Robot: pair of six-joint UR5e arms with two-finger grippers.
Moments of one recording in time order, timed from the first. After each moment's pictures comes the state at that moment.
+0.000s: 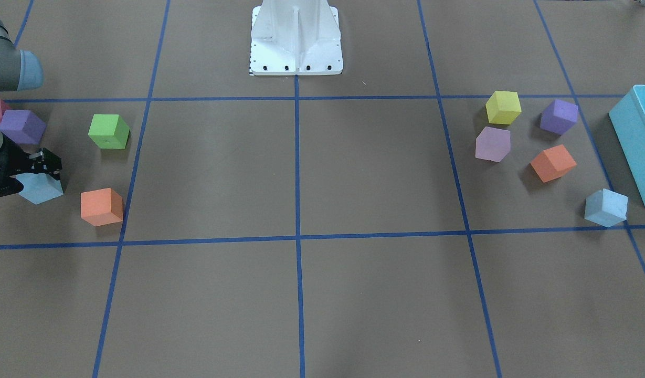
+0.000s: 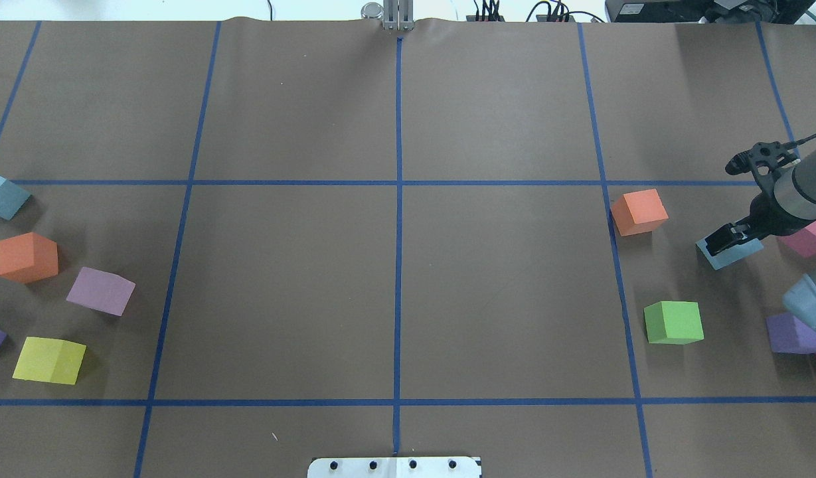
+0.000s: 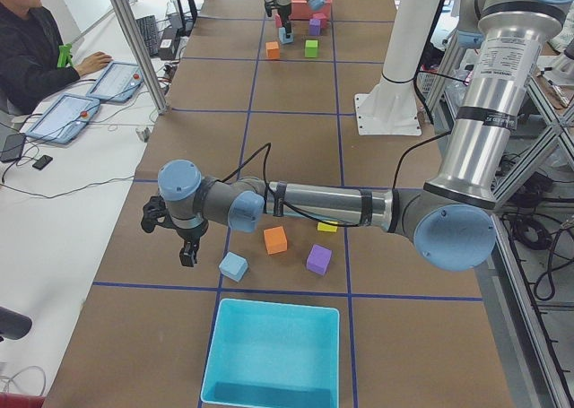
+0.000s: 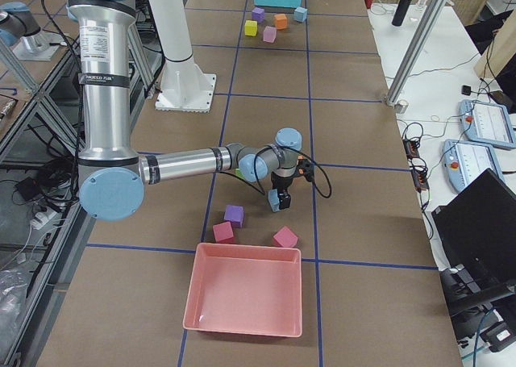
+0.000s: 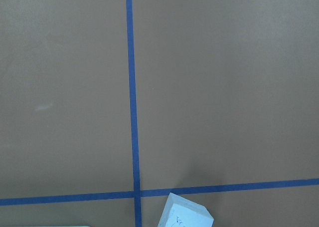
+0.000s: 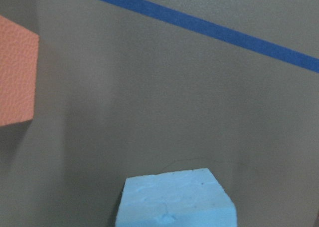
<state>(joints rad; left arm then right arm) -1.51 -1.81 -1.40 -1.78 -2.38 -0.18 0.97 -1.58 1.66 -1.26 2.14 0.41</state>
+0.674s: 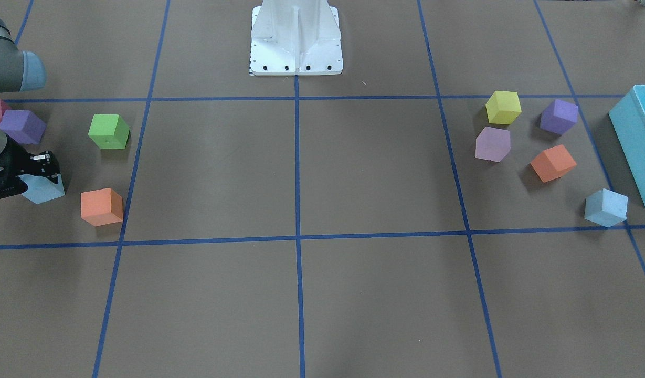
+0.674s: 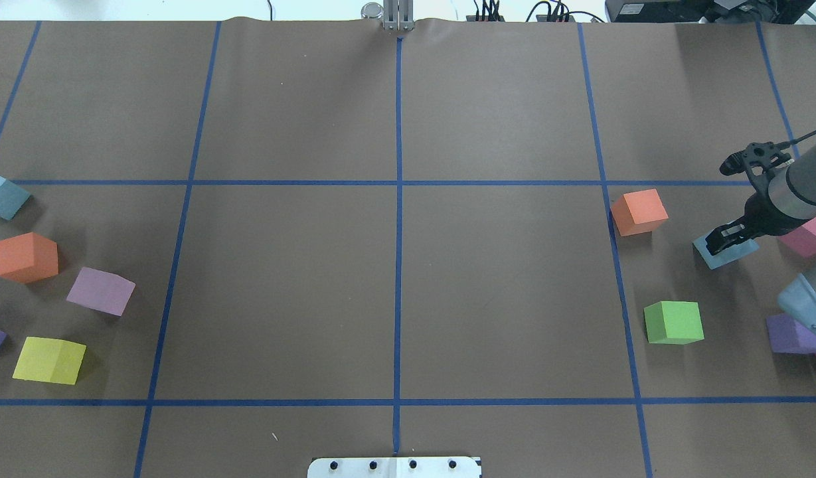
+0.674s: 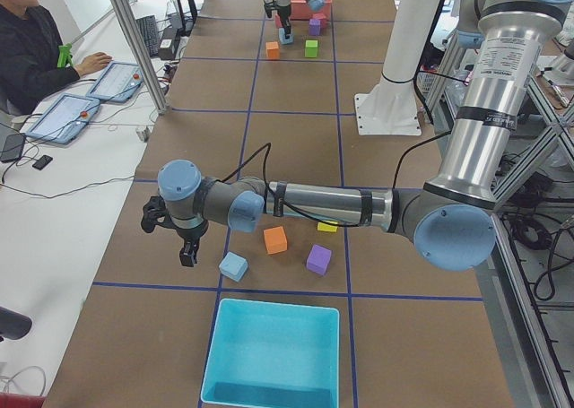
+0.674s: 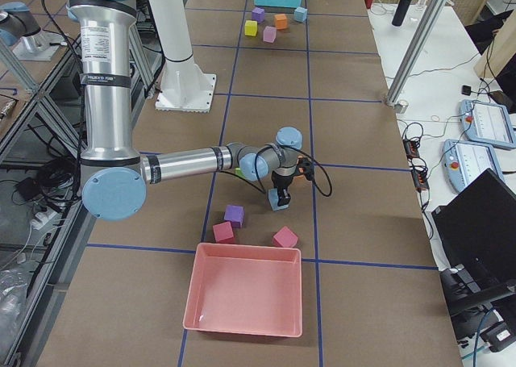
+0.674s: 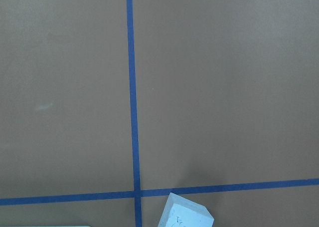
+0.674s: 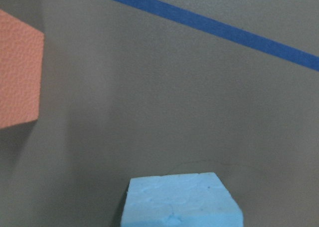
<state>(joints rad) -1.51 -1.81 -1.40 -1.78 -2.38 -0.18 0.97 -1.57 1.67 -1.26 2.16 0.41</state>
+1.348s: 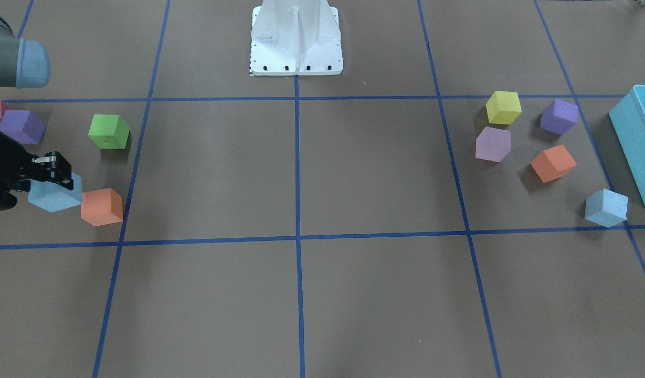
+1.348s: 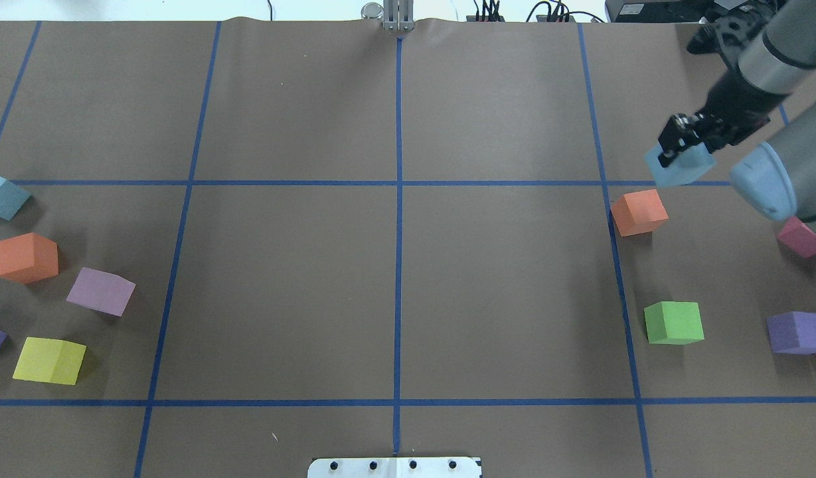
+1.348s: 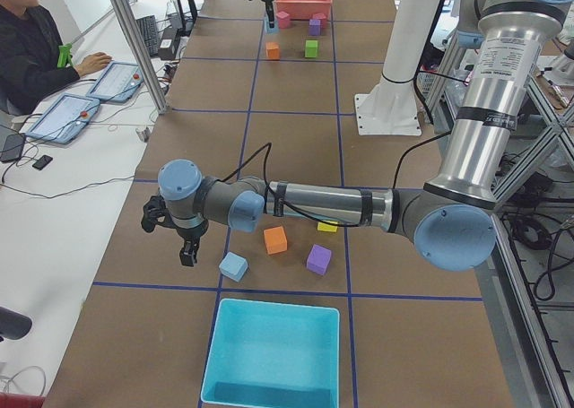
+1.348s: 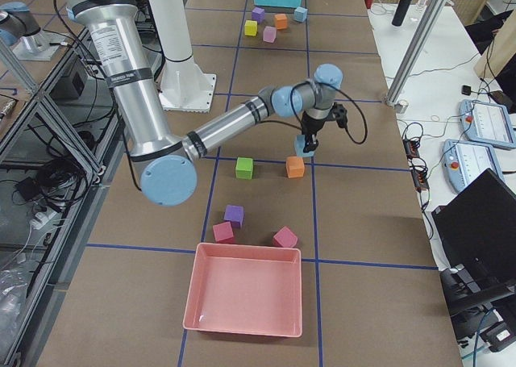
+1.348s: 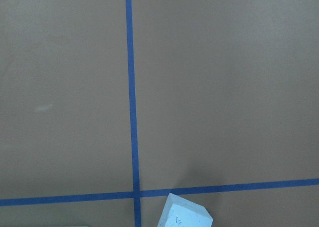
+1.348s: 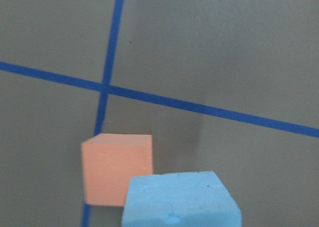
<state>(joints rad) -1.51 -1.81 -1.40 -1.78 -2.38 -0.19 1.08 -1.16 1.80 -1.85 2.32 0.47</state>
